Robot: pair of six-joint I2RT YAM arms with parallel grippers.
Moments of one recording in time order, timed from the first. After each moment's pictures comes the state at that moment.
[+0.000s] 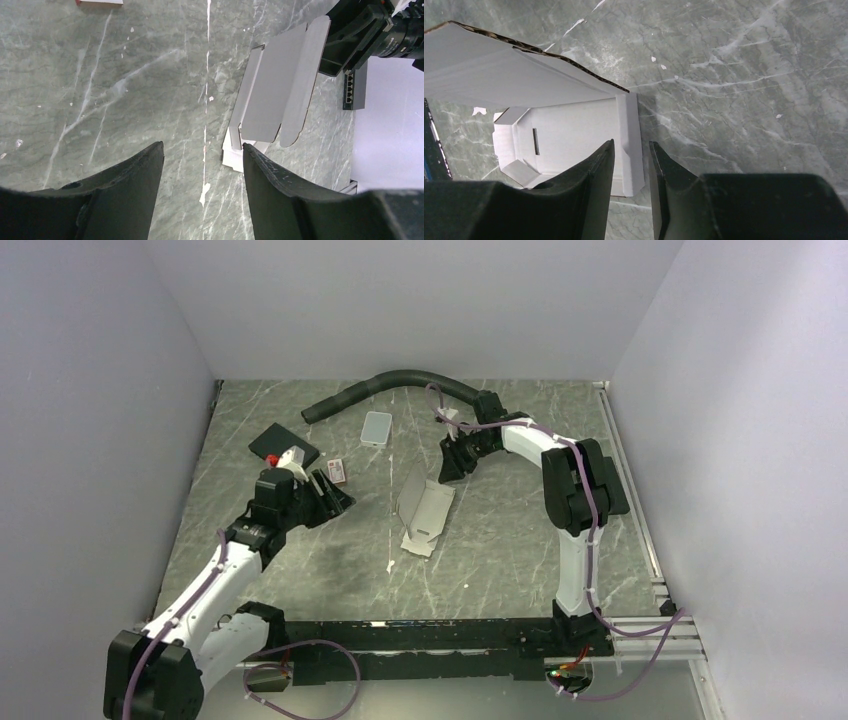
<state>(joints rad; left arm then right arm) -0.26 0.93 0.54 -0.19 0.23 -0.73 0.32 2.09 1.50 -0.54 -0.80 -0.42</state>
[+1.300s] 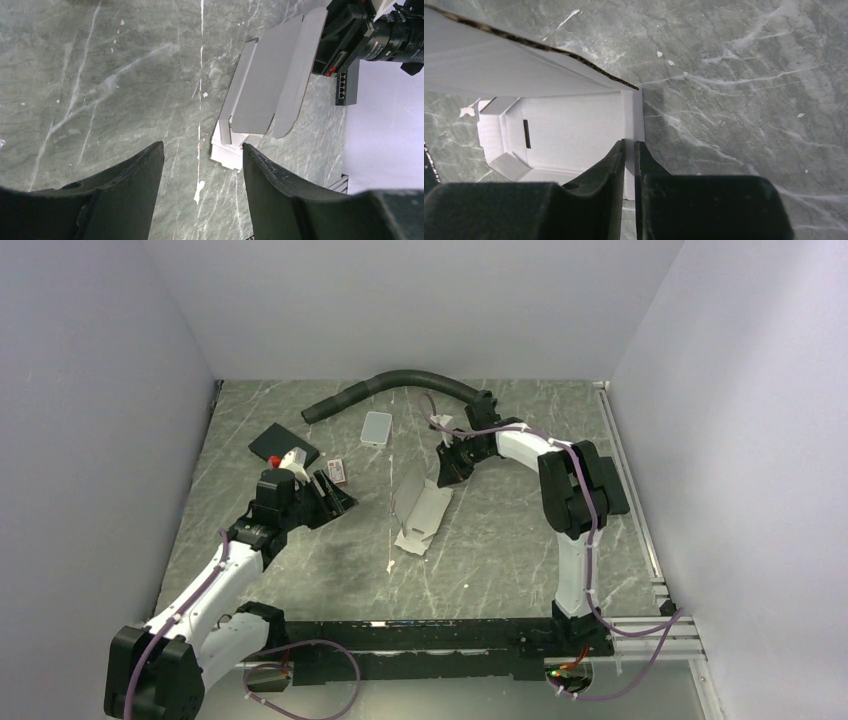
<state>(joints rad) -0.26 0.95 0.53 -0.15 0.26 -0.75 0.36 2.09 1.47 -0.52 -0.74 -0.40</state>
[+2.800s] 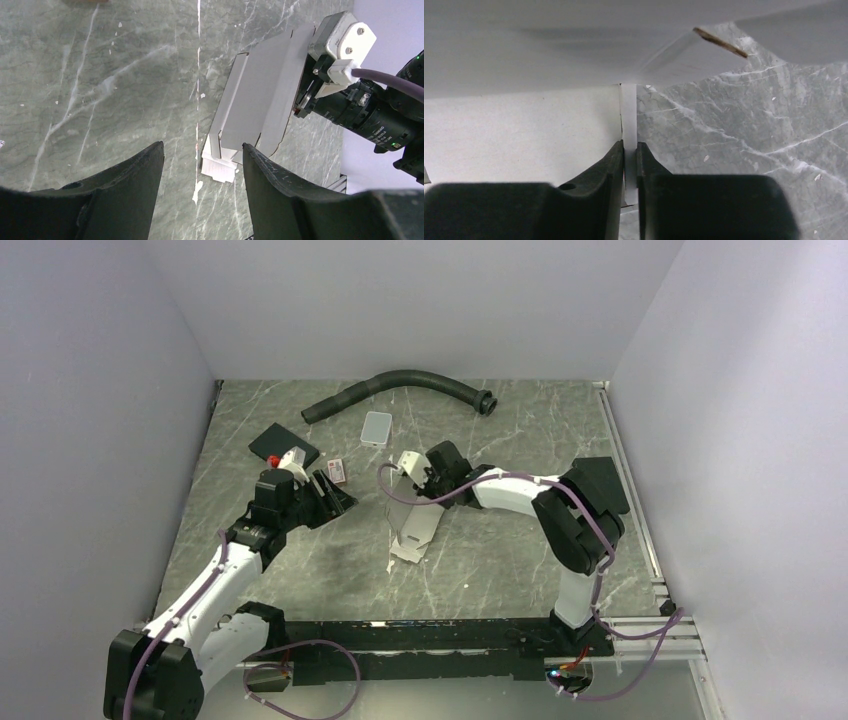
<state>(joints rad) -0.26 0.93 0.53 -0.16 0.27 -0.75 0.68 1.85 1.08 -0.13 -0.03 -0.50</state>
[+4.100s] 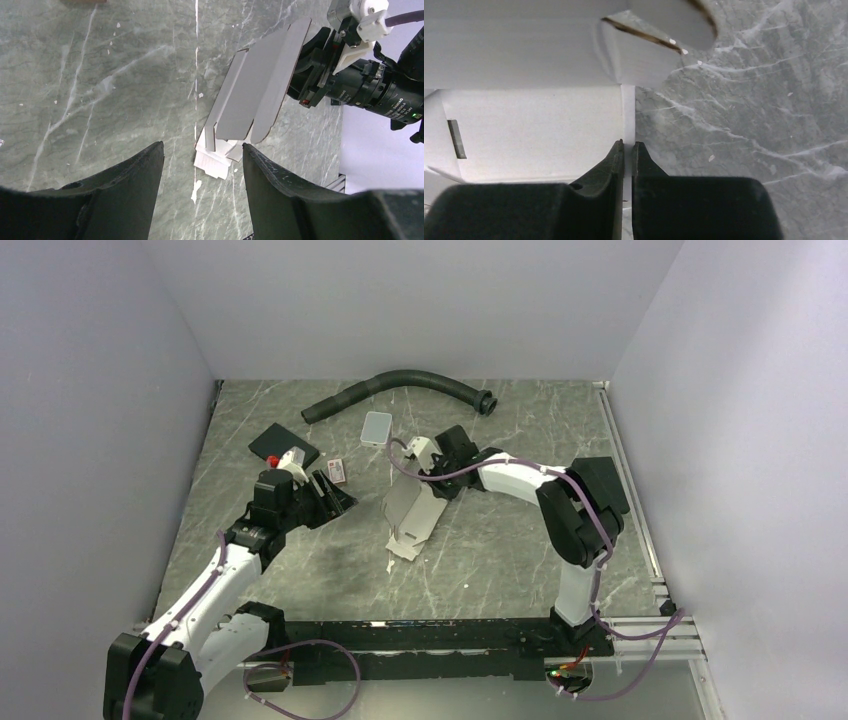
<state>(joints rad) -0.26 0.92 0.53 -0.16 0.27 -0.75 0.59 1.88 1.19 -0.28 -0.23 -0.40</state>
